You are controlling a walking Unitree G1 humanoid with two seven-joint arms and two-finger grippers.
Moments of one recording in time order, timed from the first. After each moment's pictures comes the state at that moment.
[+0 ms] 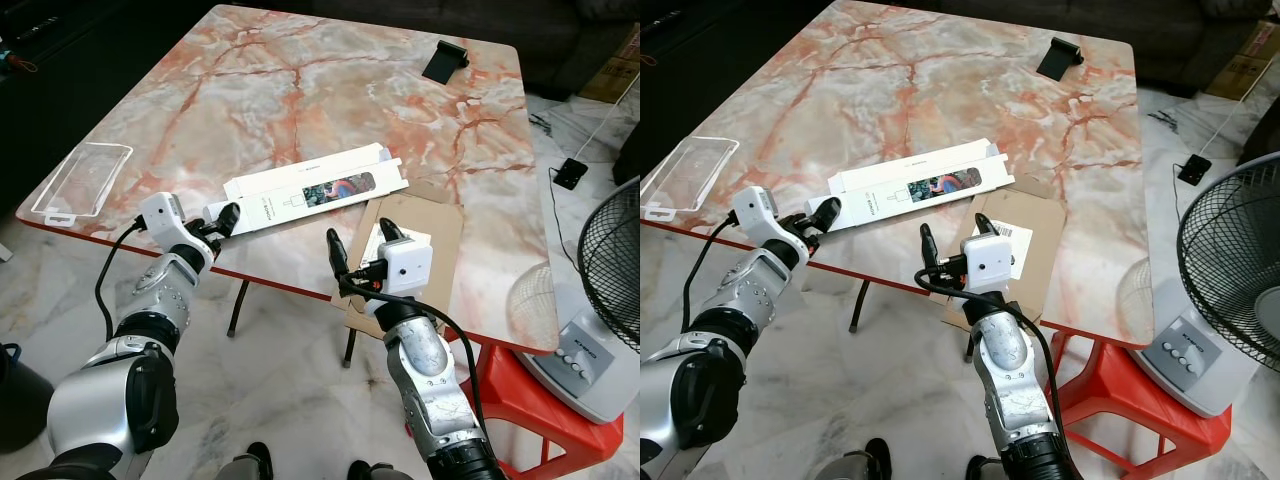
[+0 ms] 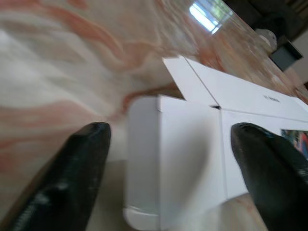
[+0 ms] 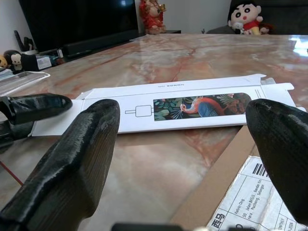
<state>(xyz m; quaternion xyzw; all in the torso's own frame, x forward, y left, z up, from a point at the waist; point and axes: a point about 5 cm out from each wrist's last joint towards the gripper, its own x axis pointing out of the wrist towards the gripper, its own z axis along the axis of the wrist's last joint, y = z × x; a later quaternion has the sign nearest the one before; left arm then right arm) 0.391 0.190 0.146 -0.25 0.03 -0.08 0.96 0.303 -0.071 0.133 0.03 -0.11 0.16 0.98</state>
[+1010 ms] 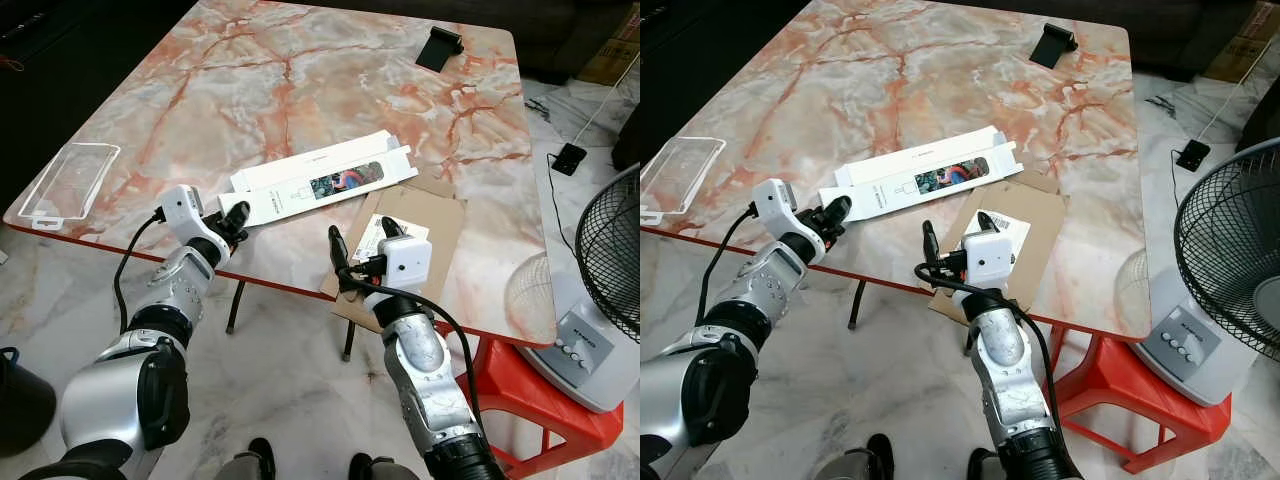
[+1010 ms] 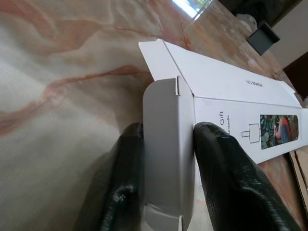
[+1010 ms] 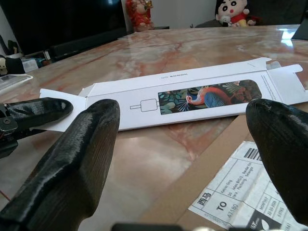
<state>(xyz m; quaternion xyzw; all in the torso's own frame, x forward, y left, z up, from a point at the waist) 0.395 0.177 0.155 -0.25 0.02 -0.11 0.96 0.309 -0.069 0.135 0.04 -0.11 0.15 0.98</state>
